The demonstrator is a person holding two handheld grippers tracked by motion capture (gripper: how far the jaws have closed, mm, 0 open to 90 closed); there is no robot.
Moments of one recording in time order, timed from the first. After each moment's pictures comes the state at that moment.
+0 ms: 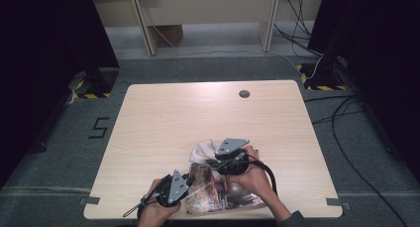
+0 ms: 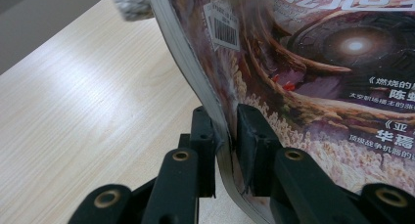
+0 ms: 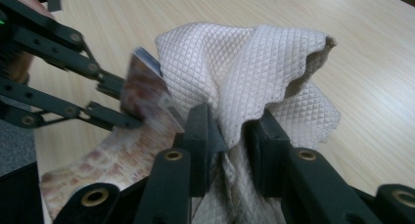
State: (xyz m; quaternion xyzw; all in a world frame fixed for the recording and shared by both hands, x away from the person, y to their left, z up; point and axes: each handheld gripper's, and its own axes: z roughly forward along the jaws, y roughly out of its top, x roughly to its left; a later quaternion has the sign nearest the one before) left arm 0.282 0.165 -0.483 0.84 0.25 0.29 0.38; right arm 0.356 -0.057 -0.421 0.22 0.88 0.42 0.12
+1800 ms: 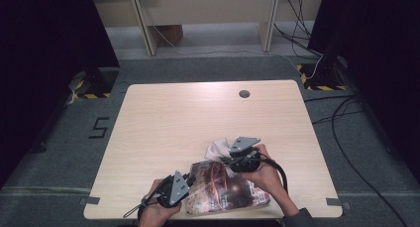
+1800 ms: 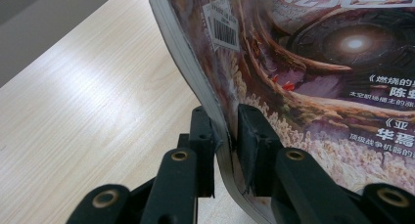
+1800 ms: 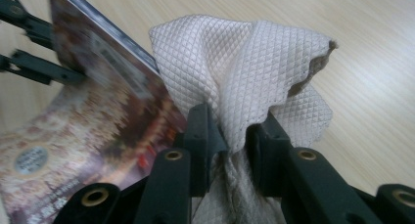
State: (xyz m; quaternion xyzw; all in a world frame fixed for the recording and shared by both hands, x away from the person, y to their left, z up) left arm 0.280 0.162 -0.481 0.84 0.24 0.30 0.38; right arm 0.371 -0.095 -0.435 0.25 0.88 0.38 0.14
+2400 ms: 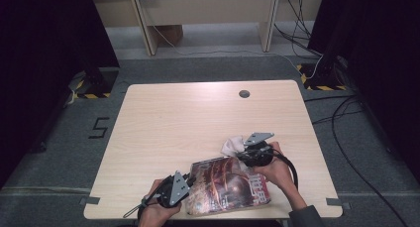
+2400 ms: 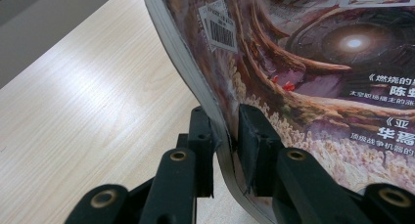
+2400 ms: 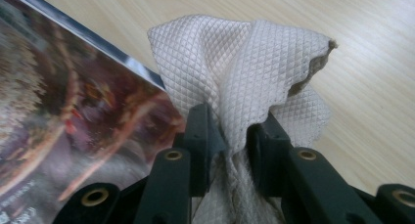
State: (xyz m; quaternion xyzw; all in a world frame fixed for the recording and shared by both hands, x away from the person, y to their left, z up) left arm 0.280 0.162 -0.480 0.84 0.24 0.30 0.38; right arm 0.395 -0.135 -0.456 0.31 0.87 0.35 0.13
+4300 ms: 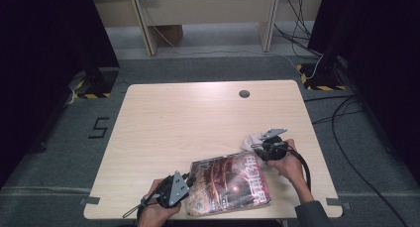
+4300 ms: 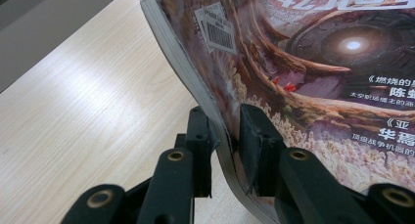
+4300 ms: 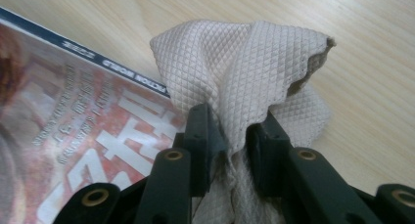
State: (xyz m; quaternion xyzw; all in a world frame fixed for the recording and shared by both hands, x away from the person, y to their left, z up) left arm 0.279 0.163 -0.479 0.84 0.24 0.30 0.38; right arm 0.422 -0.183 -0.480 0.38 0.87 0.28 0.16
